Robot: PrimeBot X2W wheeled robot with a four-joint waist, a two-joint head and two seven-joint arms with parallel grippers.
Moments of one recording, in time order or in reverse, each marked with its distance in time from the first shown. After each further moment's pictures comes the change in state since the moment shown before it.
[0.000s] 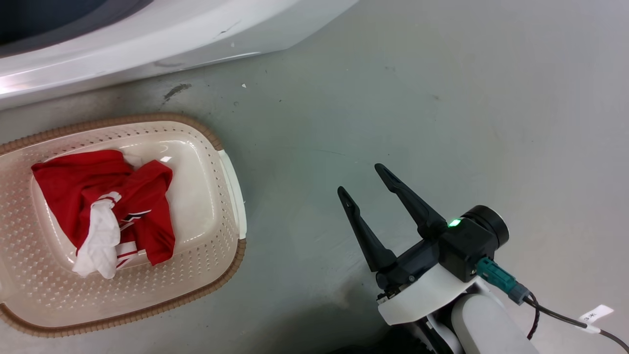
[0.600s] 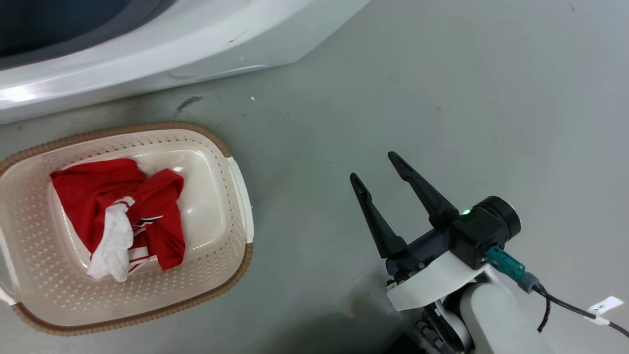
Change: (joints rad) left arm 0.056 0.017 0.020 -0.108 -0.027 0.120 -0.382; right arm -0.025 0.000 -0.039 0.021 -0.010 0.000 -0.002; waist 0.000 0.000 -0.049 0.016
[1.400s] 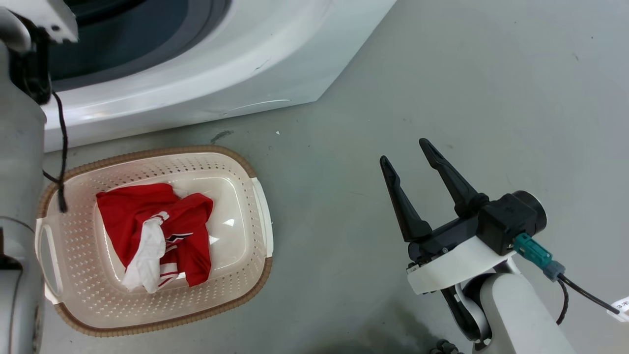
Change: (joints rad) left arm 0.289 -0.055 0.086 0.000 -0.140 -0.043 -0.319; right arm -0.007 0.000 -0.093 0.010 0.005 0.000 0.000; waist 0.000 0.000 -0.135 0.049
